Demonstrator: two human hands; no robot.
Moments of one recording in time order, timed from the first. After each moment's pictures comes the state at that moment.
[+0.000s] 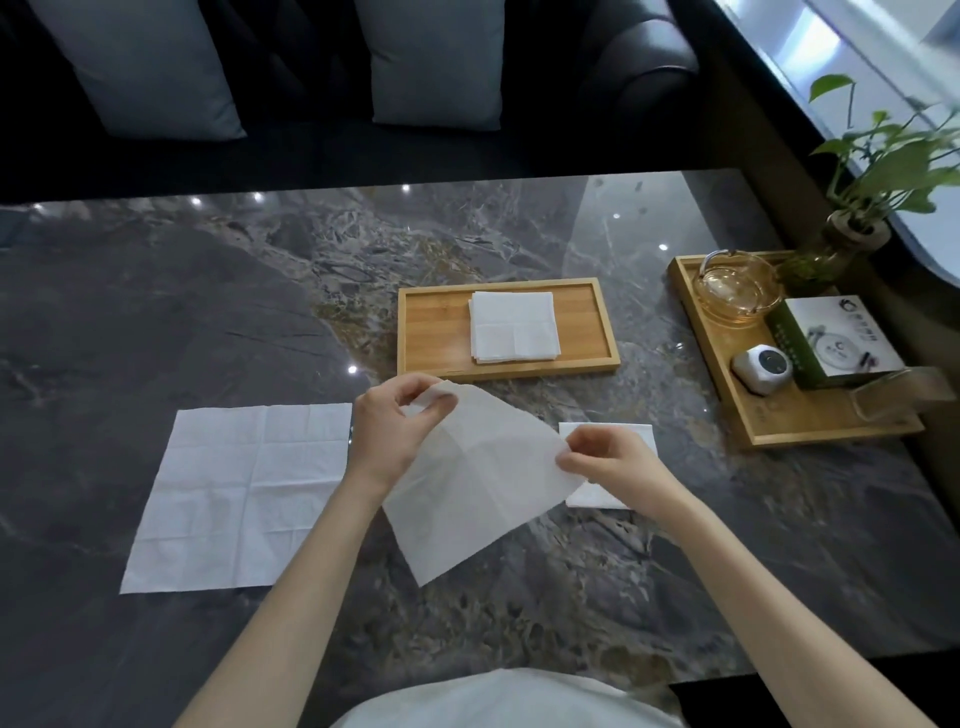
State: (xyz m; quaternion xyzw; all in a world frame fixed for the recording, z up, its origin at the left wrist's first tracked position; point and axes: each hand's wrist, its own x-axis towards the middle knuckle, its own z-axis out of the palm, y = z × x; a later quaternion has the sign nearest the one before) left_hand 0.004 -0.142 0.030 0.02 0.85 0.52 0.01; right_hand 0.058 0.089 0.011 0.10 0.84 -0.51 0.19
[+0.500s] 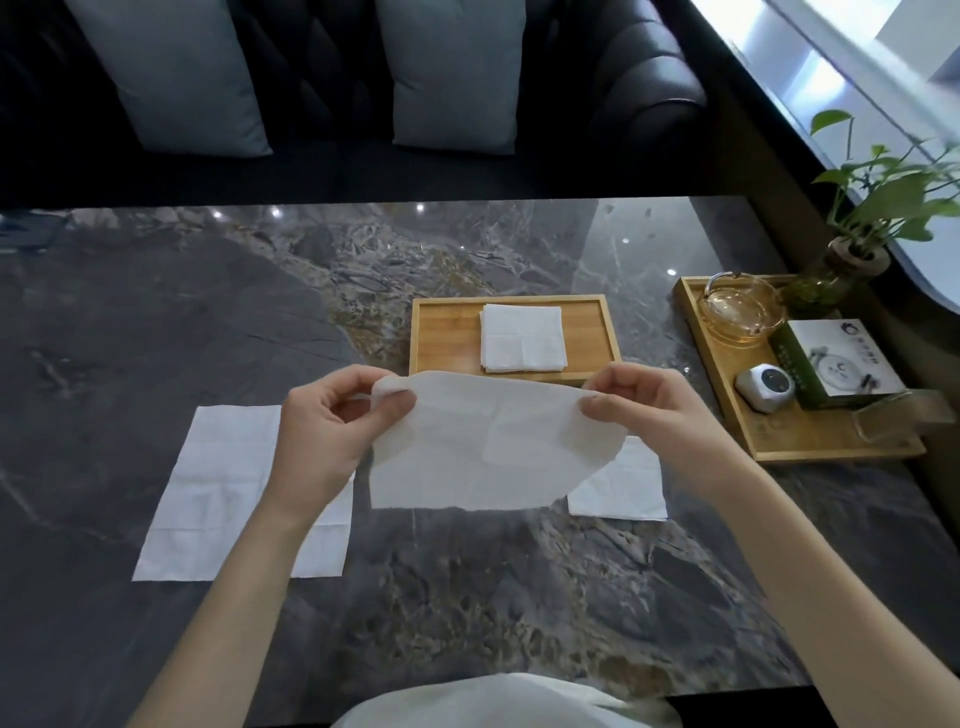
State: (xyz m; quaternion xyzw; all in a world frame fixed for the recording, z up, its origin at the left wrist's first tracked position) left_hand 0.037 -0.178 0.099 0.02 0.77 0.64 -0.01; right_hand 0.051 0.087 0.104 0.02 0.77 -0.63 0.12
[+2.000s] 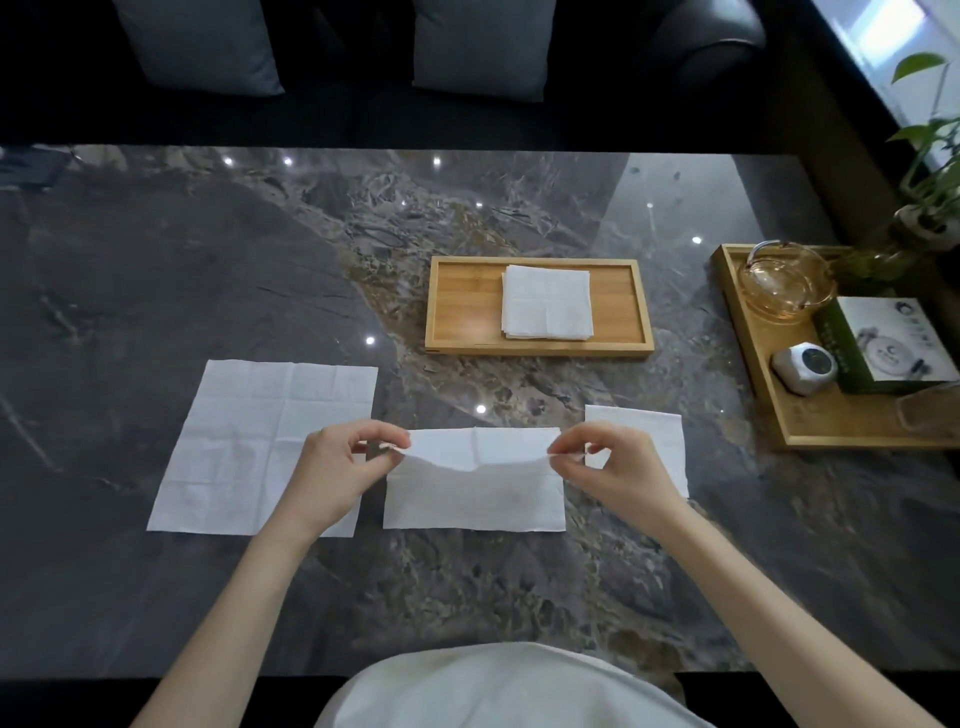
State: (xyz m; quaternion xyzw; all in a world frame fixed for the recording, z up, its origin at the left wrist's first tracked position) left_hand 0.058 -0.214 0.020 -0.03 0.88 0.46 0.13; right_hand 0.075 0.060 0.012 -0.02 0.88 -0.47 0.08
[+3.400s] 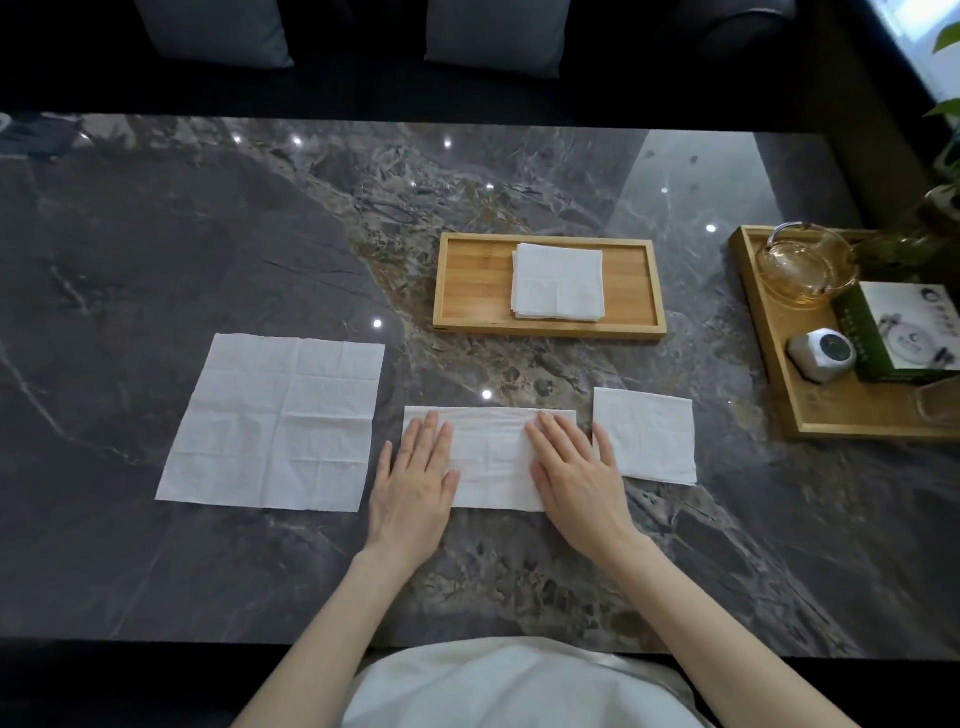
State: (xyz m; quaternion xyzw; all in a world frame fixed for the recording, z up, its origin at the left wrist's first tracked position) left_hand 0.101 -0.168 -0.072 0.09 0.98 0.12 0.10; right_hand 0.101 0.031 -0.065 -0.10 0.99 -0.05 0.05
